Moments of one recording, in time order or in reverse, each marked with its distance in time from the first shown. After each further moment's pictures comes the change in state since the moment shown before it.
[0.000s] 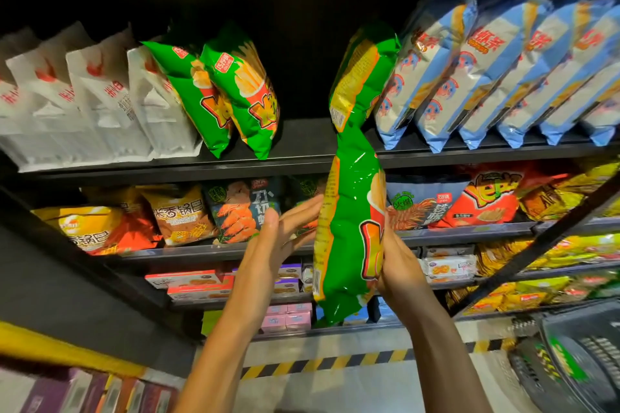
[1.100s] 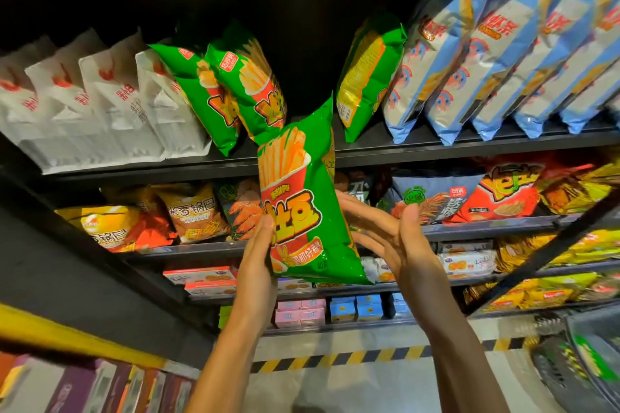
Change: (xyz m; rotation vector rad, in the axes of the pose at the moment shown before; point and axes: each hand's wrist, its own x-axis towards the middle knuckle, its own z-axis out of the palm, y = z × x) left_hand 0.001 -0.026 -0.011 -0.297 0.401 -0.186; right_hand -0.032 -0.022 0.007 -0.204 -0.353 -0.384
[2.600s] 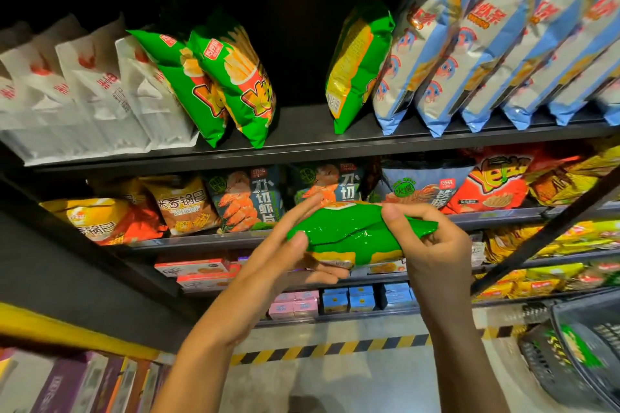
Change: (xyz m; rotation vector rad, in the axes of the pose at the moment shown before) left_hand -0.026 0.026 0.021 0.354 -0.517 -0.032; right_hand -0.017 -0.006 -0.018 -0.185 0.573 -0.140
